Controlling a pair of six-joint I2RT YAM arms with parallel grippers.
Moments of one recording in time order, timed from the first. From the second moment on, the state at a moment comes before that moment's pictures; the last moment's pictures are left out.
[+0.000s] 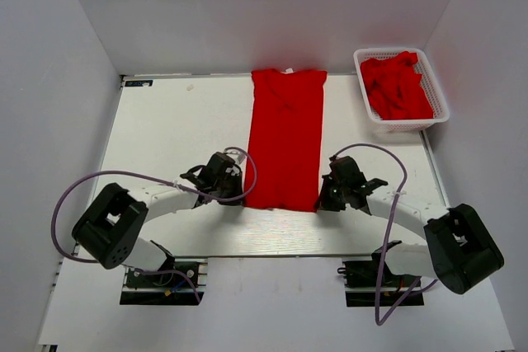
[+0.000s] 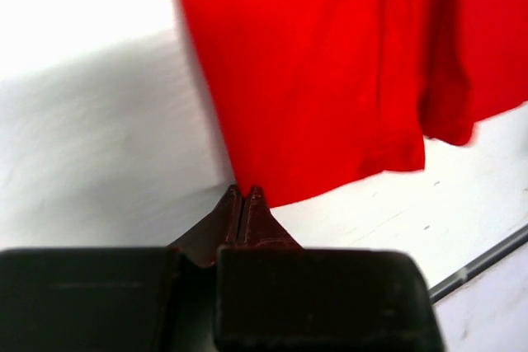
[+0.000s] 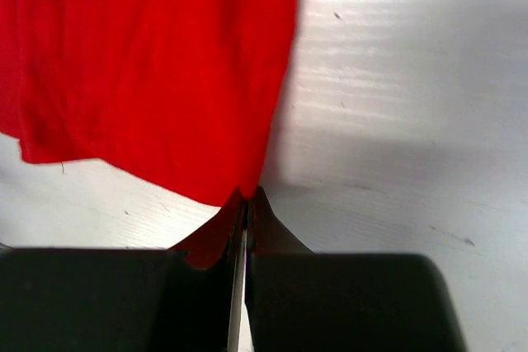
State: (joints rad) left arm -0.65 1.47 0.63 -0.10 0.16 -0.49; right arm 0.54 1.26 0.50 -0.25 -0.15 0.63
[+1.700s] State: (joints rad) left arm -0.51 1.98 1.61 -0.48 -0.09 -0.44; right arm 0.39 1.66 1.22 -0.45 0.01 0.34
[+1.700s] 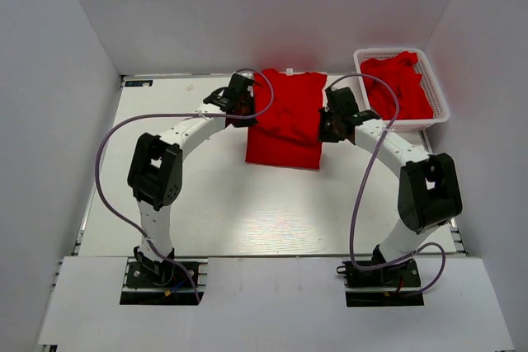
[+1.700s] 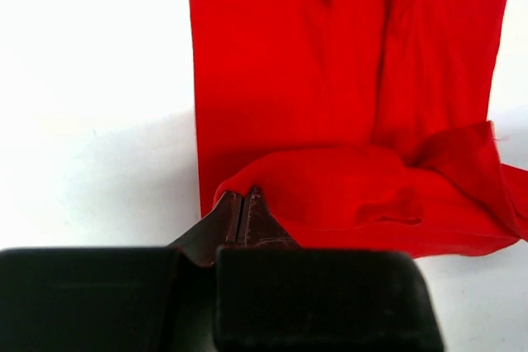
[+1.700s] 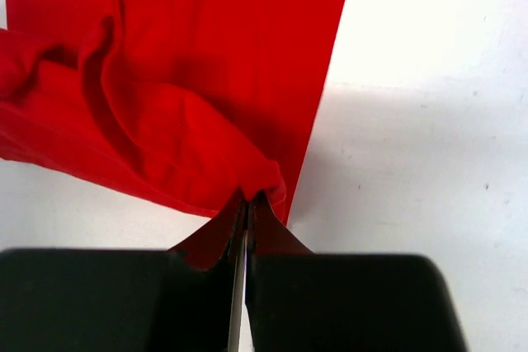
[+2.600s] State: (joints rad) left arm -0.42 2.22 1.79 -0.29 0.07 -0.36; right arm 0.25 2.03 1.57 -0.44 -0.17 0.29
